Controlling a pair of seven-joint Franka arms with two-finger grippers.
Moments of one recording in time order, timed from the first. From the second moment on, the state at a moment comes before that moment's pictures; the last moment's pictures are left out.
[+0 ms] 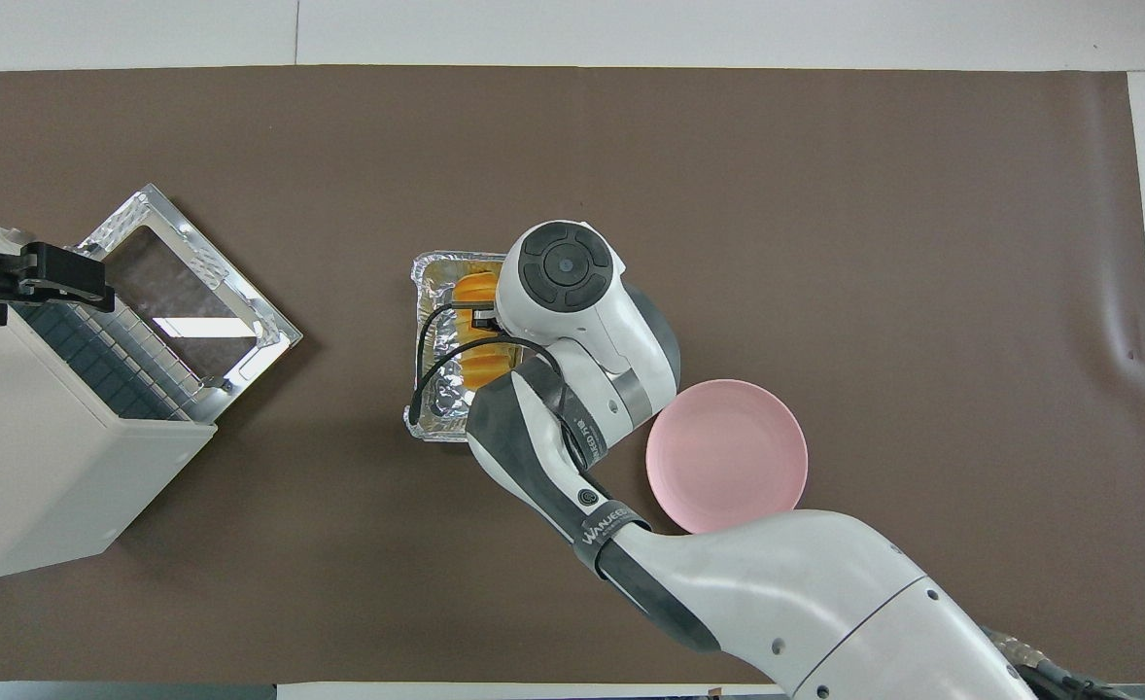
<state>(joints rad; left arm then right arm) -0.10 0.00 0.06 -1.64 -0.02 1.60 -0.08 0.58 0.60 0.06 -1.51 0.09 2.23 0.64</state>
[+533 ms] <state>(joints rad) -0.10 0.00 0.06 -1.64 -0.02 1.60 -0.08 0.58 0.58 0.06 -1.50 0.10 2.23 0.64</state>
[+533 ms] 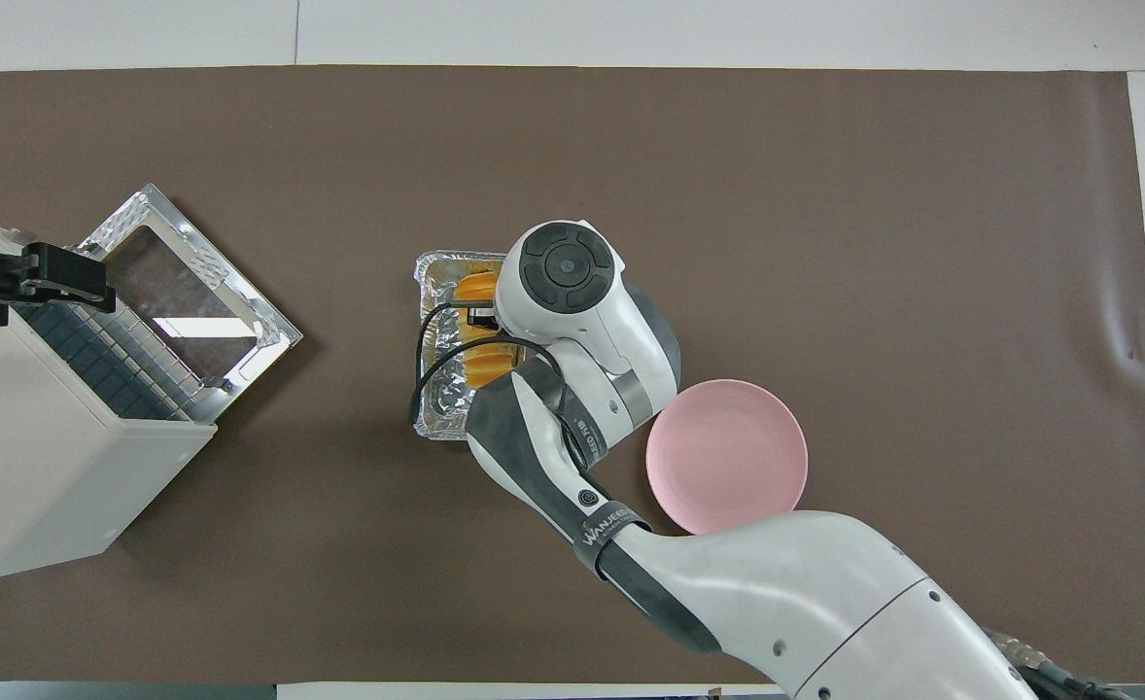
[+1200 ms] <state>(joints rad) -0.28 0.01 0.03 -1.65 -0.02 1.71 -0.20 0.26 0.31 0.04 -1.45 0.10 1.83 0.31</state>
